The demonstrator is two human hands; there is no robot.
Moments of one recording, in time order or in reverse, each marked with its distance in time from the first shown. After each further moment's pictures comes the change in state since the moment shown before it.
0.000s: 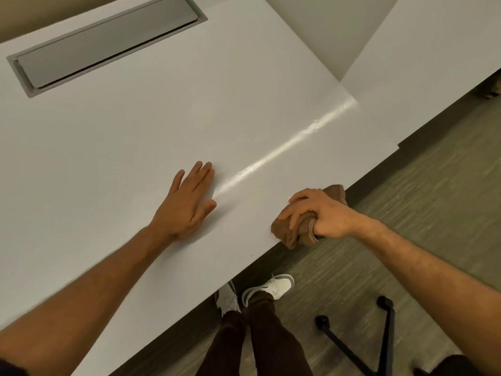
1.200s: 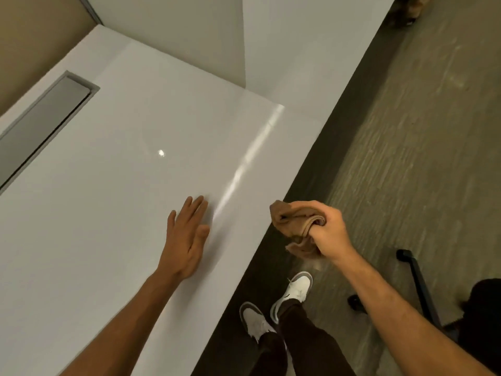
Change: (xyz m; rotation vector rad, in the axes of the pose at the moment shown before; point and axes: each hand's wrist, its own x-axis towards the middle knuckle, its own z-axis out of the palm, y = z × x) left_hand 0.074 0.079 0.024 -0.219 -0.071 0.046; right_hand -0.069 0.029 0.064 0.983 0.974 0.247
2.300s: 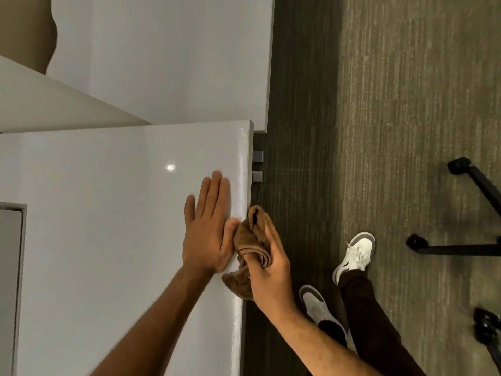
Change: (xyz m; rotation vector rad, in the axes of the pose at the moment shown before) left_hand 0.181 0.088 0.087 0.529 -0.249 0.376; right_hand 0.037 0.013 0.082 0.660 0.425 0.273
